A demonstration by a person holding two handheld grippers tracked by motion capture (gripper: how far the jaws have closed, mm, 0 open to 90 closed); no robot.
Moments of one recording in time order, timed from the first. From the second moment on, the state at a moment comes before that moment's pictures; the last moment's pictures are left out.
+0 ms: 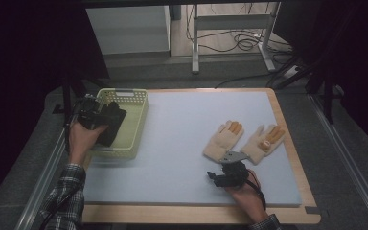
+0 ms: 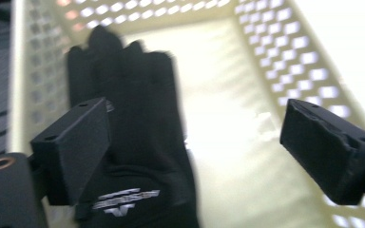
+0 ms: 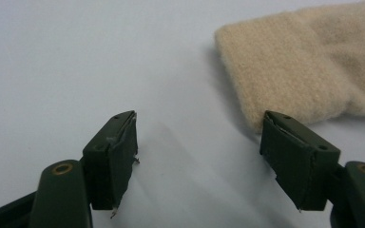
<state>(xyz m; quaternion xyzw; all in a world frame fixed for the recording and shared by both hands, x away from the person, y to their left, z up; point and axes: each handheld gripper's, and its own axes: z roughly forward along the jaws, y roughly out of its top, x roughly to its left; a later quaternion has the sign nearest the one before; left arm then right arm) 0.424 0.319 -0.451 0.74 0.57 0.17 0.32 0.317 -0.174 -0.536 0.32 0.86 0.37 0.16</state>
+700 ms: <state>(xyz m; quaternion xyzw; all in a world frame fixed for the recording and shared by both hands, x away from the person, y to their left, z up) 0.354 0.237 -0.438 0.79 0.43 0.17 0.40 0.317 -0.174 -0.536 0.32 0.86 0.37 0.16</state>
